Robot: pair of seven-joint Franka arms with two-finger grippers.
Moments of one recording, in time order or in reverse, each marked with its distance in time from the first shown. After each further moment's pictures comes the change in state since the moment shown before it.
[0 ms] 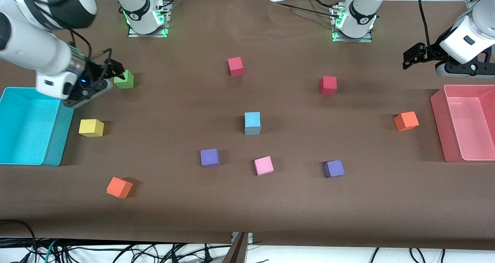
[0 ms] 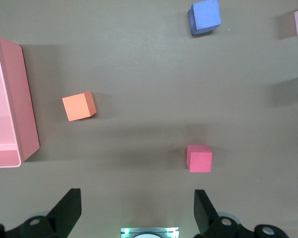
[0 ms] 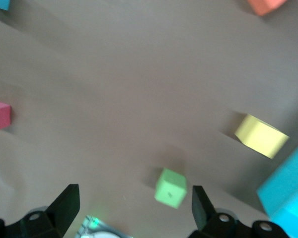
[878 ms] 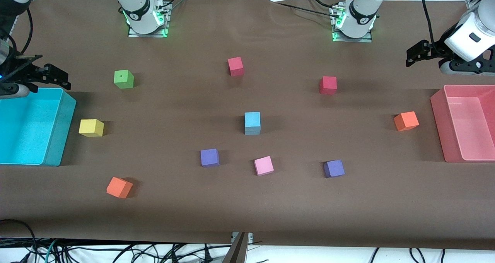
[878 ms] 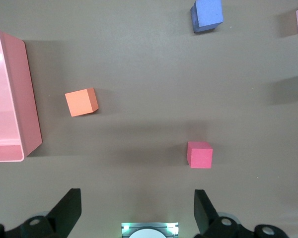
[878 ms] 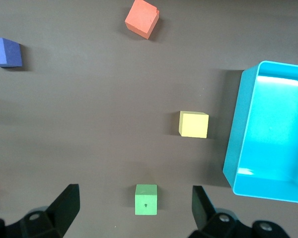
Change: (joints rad) left arm 0.009 0.001 0.001 0.023 0.000 -0.030 0.000; right arm -0.223 -0.037 0.039 0.033 -0.014 0.115 0.219
